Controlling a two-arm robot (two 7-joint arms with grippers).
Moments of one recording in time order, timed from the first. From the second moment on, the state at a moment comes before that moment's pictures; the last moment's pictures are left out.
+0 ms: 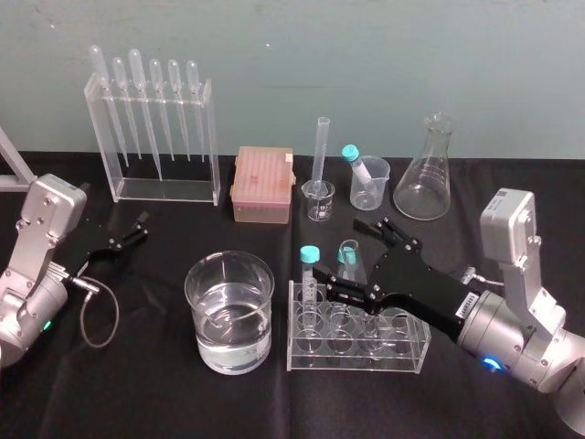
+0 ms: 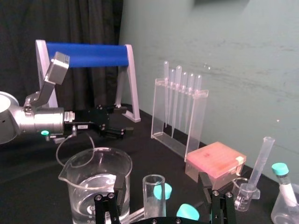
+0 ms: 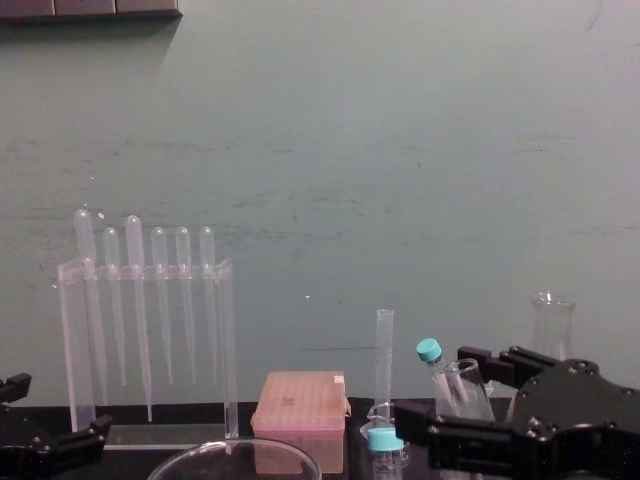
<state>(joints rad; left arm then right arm) -0.20 0.60 0.45 -1.41 -0.25 -0.12 0.03 0.09 0.51 -0.40 -1.67 0.39 -0.07 0.50</state>
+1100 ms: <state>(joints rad) -0.20 0.60 0.45 -1.41 -0.25 -0.12 0.03 0.11 0.51 -0.42 -1.65 0.39 -0.05 0.52</state>
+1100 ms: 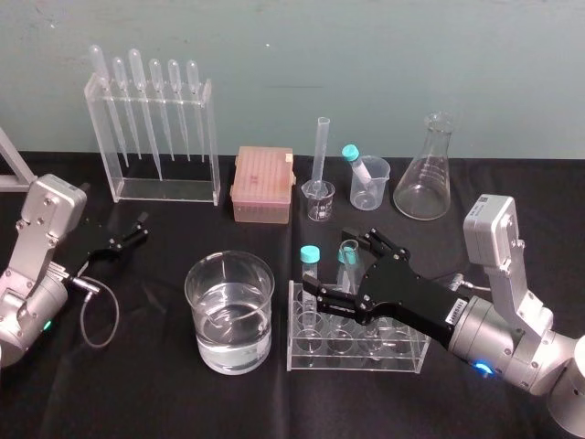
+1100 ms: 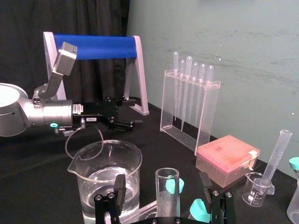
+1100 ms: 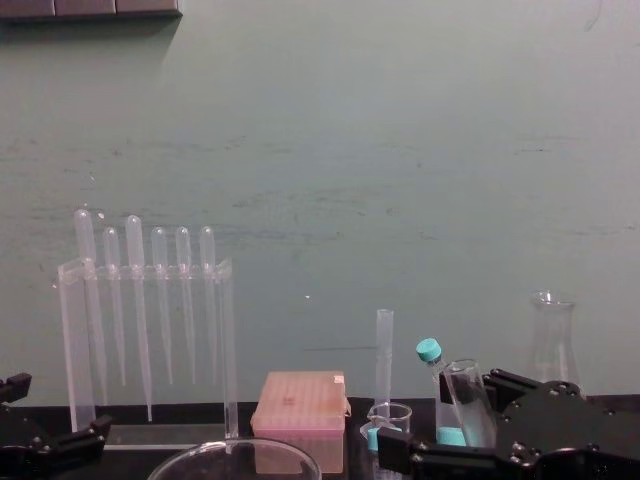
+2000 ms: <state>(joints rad) -0.20 0.60 0.45 -1.41 -0.25 -0.12 0.03 0.11 0.51 -0.42 -1.65 0.39 -0.05 0.52</state>
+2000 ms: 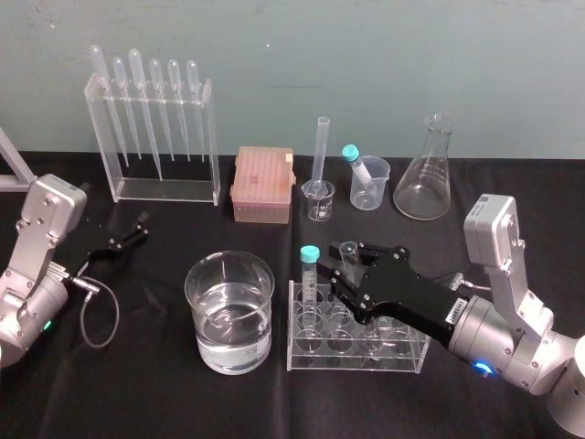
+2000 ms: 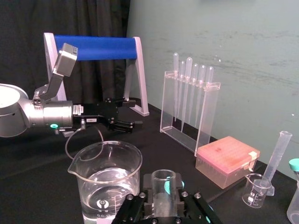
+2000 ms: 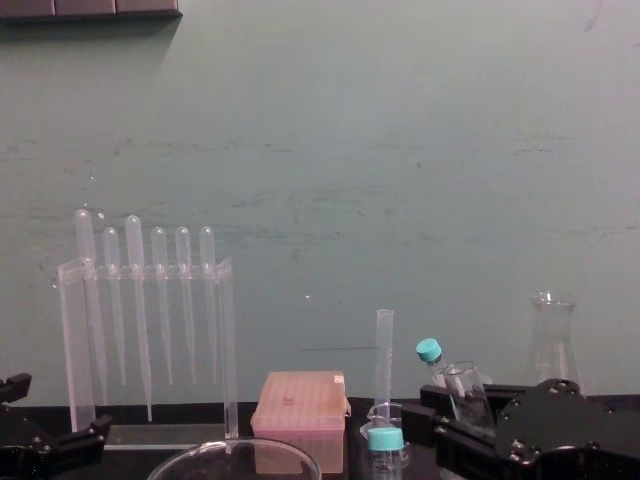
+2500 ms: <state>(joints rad) -0.20 0.60 0.45 -1.41 -0.25 -0.12 0.03 0.11 0.51 -0.42 -1.65 0.39 -0.05 0.52</state>
